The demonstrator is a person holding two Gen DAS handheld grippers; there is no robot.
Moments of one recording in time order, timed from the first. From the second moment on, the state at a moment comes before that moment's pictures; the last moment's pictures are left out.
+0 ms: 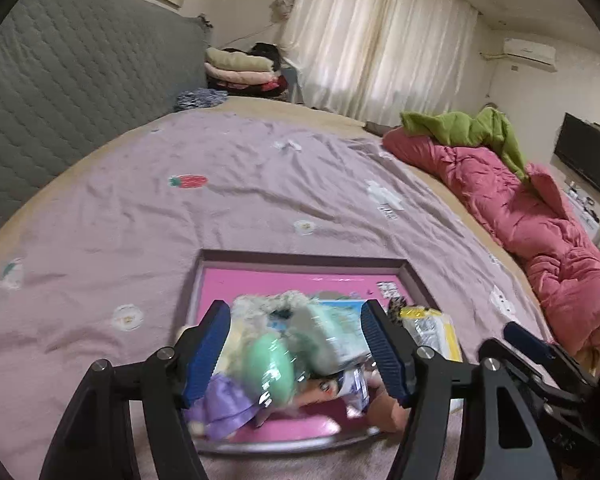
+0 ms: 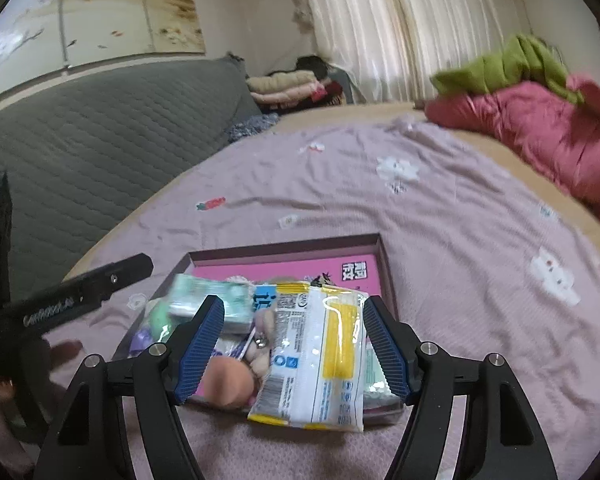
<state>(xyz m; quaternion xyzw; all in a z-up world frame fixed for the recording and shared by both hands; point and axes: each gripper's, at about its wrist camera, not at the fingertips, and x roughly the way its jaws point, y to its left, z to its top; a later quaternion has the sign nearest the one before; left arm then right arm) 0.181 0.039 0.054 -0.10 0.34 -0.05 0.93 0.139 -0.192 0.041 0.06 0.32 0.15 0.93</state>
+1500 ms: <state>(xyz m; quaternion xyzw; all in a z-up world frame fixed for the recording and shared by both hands) 0.046 0.020 0.021 -0.05 0.43 -0.01 0.90 0.014 -0.158 0.016 -0.02 0.39 0.12 0.91</state>
